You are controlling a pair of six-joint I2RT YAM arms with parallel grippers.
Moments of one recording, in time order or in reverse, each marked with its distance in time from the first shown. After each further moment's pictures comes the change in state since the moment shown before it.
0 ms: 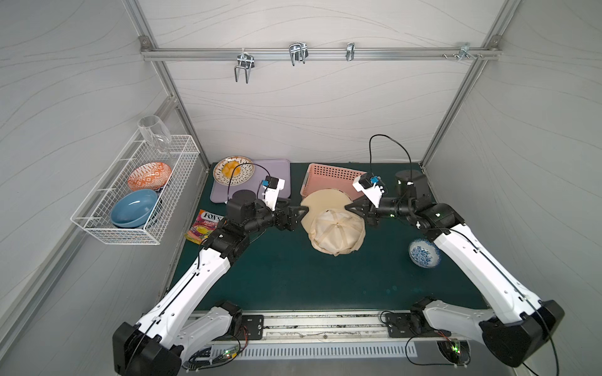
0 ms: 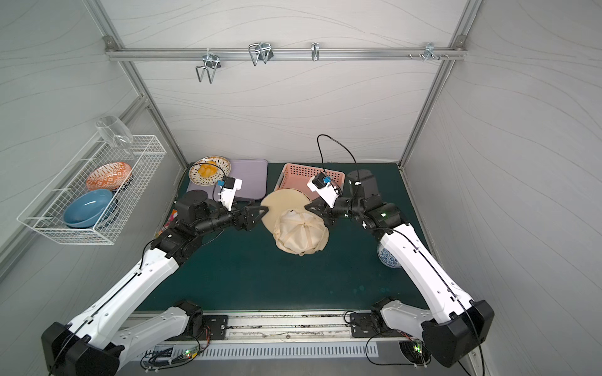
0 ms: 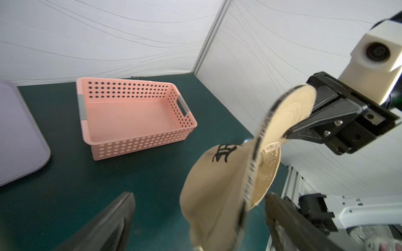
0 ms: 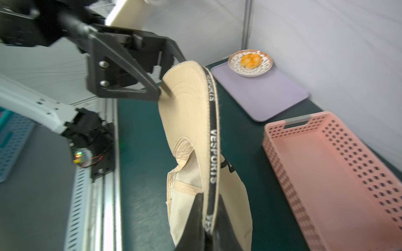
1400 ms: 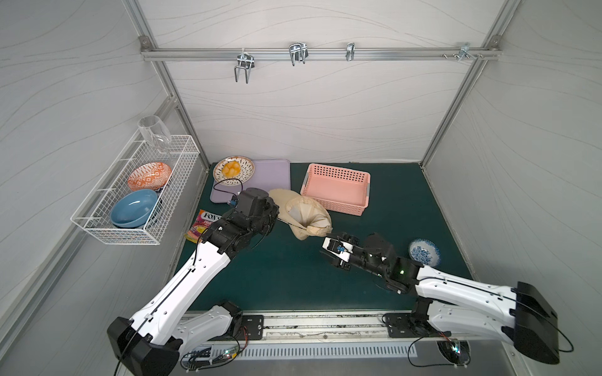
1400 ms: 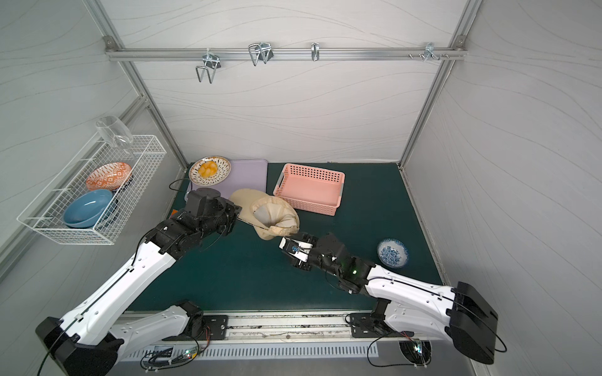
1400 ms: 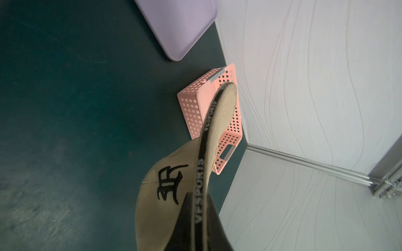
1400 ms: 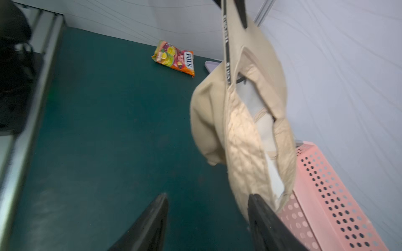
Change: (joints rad) left arm -0.116 0.040 0.206 -0.560 -0.715 -1.258; right arm 0.552 -0.093 -0.704 0.908 0.789 -0.199
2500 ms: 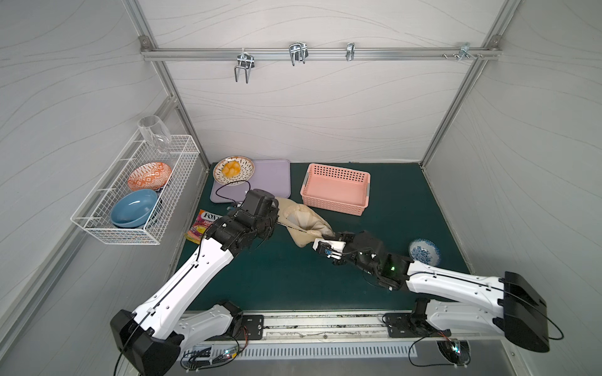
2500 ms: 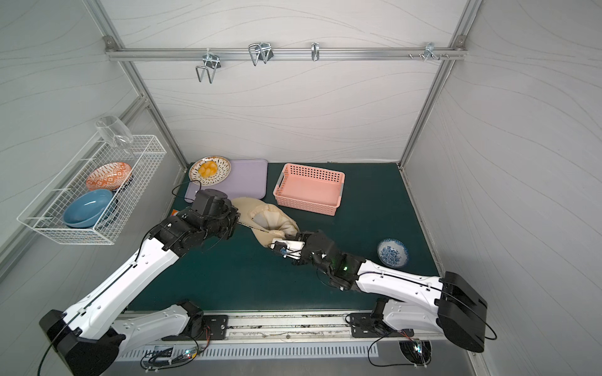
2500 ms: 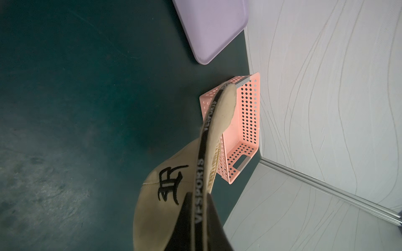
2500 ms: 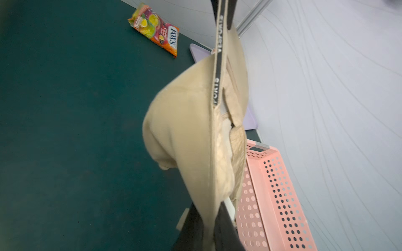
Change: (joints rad) left arm -0.016 0.049 0.052 -0.084 -0.066 0.003; right arm 0.006 0.039 0.106 -0.142 0.042 -0.153
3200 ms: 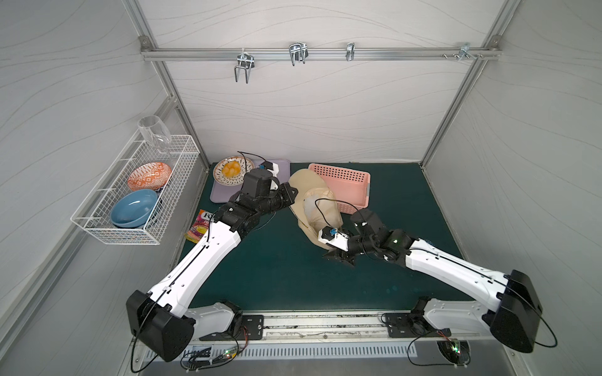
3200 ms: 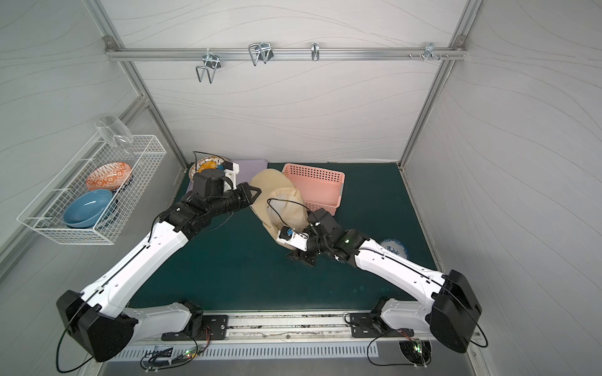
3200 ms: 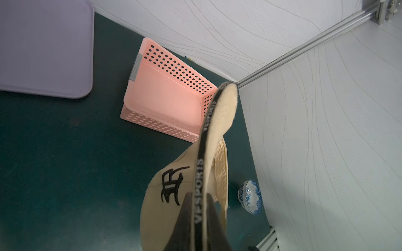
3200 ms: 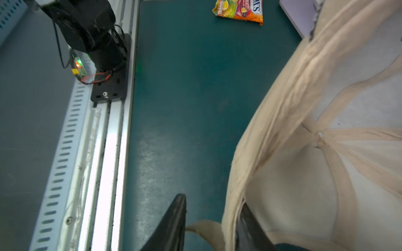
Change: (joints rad) left arm 0.077 0.115 0.083 0.322 0.382 0.813; right arm -0.184 0.108 0.238 -0.533 -0.541 0.233
